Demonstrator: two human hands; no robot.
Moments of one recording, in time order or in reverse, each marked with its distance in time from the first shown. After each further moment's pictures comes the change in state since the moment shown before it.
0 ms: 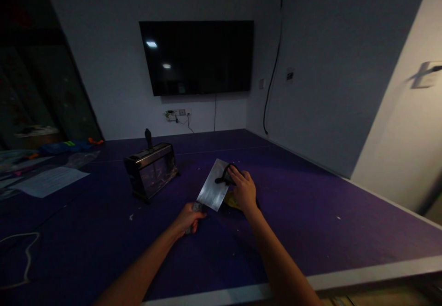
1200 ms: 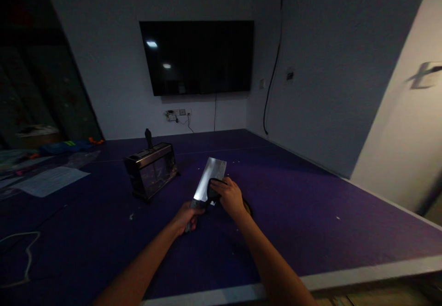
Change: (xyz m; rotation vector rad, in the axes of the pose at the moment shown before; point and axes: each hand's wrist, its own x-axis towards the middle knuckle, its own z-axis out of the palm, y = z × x) left_hand 0.003 0.003 -0.003 -0.106 0.018 -0.066; right_hand -0.005 -0.041 0.007 0.074 -0.274 -0.141
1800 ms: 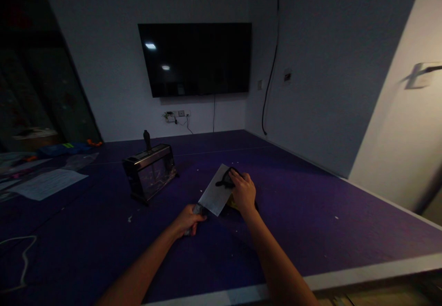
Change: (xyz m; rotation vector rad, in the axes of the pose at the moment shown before) left_hand 0.004 -0.008 -0.001 0.155 -0.105 0.031; right_hand -0.005 0.034 -0.010 -0.143 0.239 0.281
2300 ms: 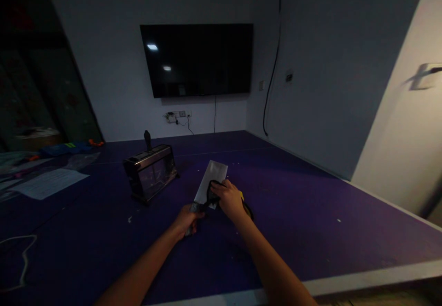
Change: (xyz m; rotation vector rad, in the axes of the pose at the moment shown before) left_hand -0.002 0.006 0.006 -0.118 0.170 -0.015; right_hand -0.004 -0.038 0.004 0.107 -0.330 -0.239
